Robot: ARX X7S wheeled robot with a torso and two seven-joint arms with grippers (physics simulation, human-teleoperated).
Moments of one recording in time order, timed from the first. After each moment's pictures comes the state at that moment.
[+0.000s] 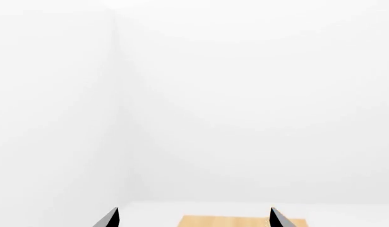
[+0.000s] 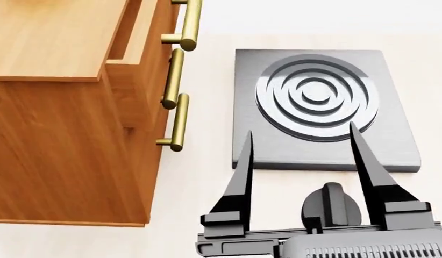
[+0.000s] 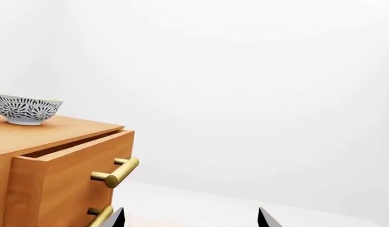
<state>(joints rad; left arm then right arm) -1.49 -0.39 0.03 0.53 -1.31 -1.51 -1.19 0.25 0.32 -0.28 -0.98 0.12 0.71 0.37</state>
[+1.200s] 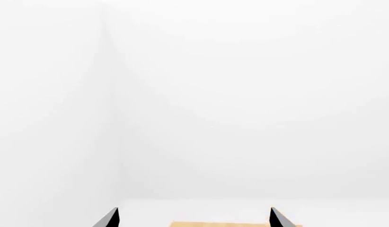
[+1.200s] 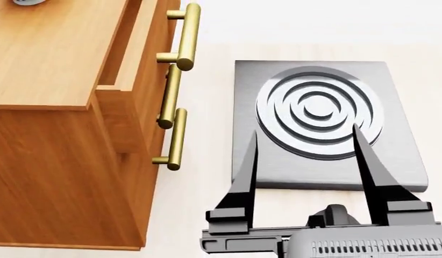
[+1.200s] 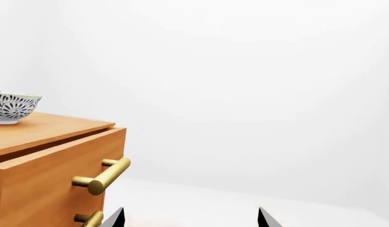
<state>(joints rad) -1.52 -0.44 0.13 0.47 -1.35 -1.40 -1.20 0.25 0.32 -0.27 -0.96 0.16 0.70 0.40</state>
